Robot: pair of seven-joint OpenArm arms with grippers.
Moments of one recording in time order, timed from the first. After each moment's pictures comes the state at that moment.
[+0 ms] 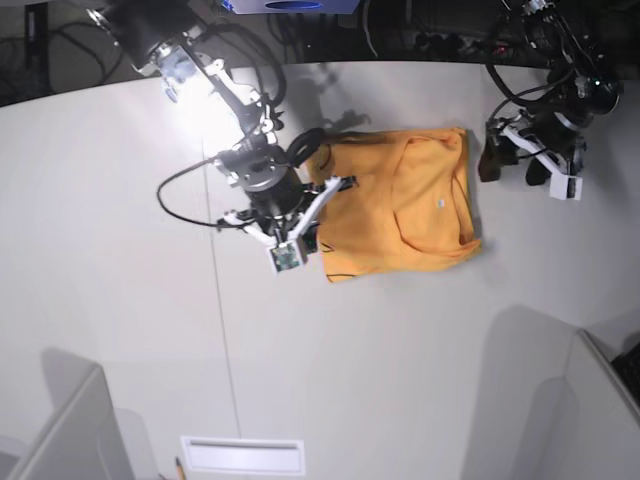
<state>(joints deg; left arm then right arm) 16.4 -6.7 -39.6 99.8 -36.2 -39.2 57.6 0.5 9.8 -37.3 105.8 9.2 -19.2 -43.7</state>
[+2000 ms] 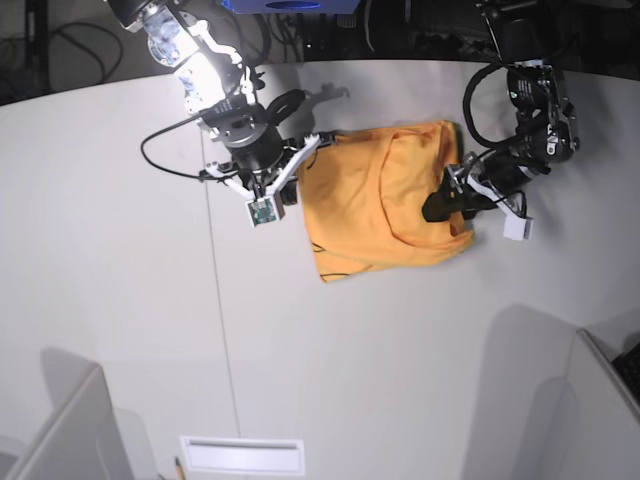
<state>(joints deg) 5.3 -12.5 -21.8 73.8 -51.3 -31.7 53.0 -10.2 11.8 -34.0 109.3 9.2 -19.2 -43.6</state>
